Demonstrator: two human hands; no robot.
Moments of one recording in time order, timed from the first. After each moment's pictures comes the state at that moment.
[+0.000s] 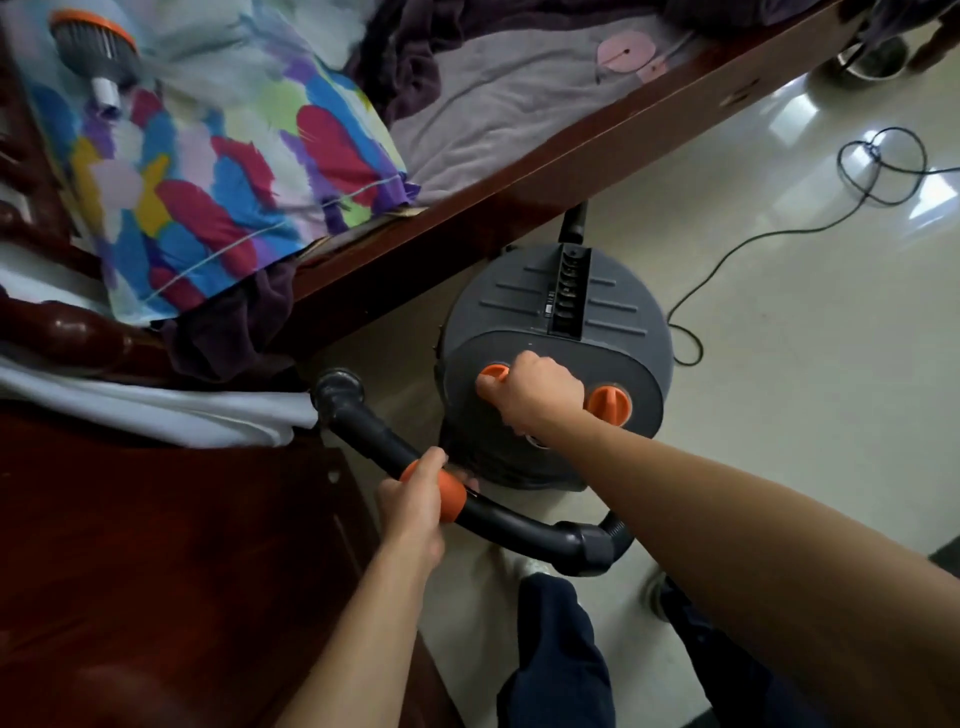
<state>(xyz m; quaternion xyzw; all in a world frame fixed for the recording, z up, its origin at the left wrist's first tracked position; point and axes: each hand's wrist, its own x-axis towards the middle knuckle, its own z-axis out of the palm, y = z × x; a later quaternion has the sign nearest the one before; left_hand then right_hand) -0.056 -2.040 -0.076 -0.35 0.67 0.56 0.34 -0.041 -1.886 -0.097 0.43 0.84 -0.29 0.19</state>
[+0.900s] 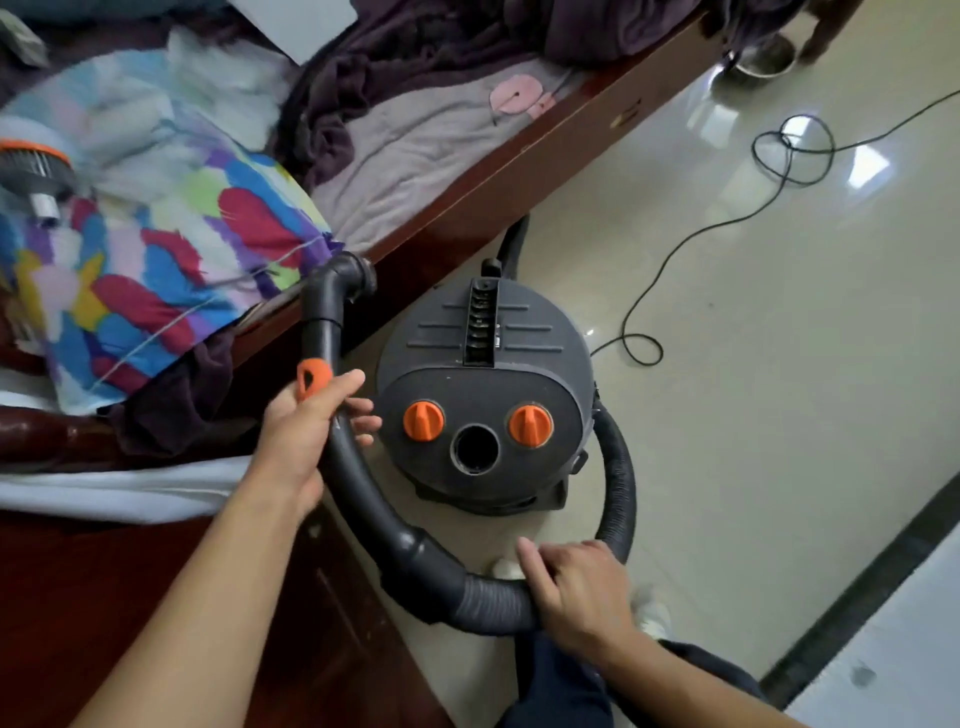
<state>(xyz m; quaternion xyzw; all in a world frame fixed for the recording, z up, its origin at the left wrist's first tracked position) -0.118 -1.992 -0.005 -0.07 0.73 0.56 0.39 0.163 -1.958 -0.097 0.42 0.84 -0.33 0.05</state>
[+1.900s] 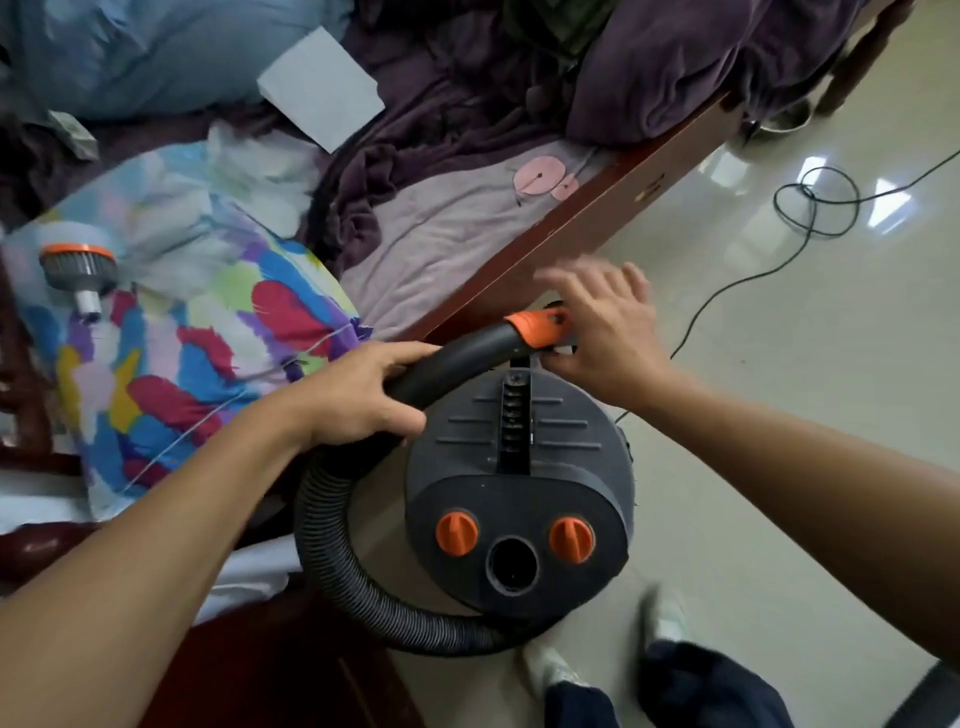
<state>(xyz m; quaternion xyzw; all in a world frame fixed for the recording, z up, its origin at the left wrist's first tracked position) -0.217 -1.873 0.057 0.42 0.73 0.21 0.50 -0.027 -1.690 -0.021 0.29 0.94 -0.14 -0.14</state>
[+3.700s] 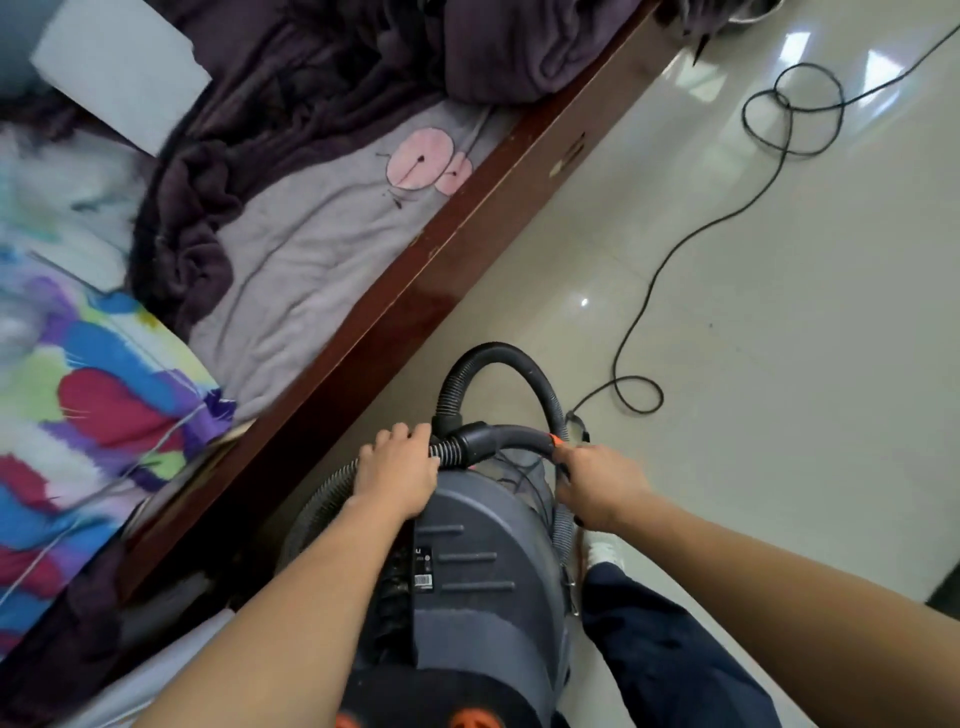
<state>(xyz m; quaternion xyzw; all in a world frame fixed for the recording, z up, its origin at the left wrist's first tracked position) -0.152 -1.716 -0.166 0.44 0.81 -0.23 0.32 0.061 -1.616 -0.203 0.40 0.82 -0.31 0.27</state>
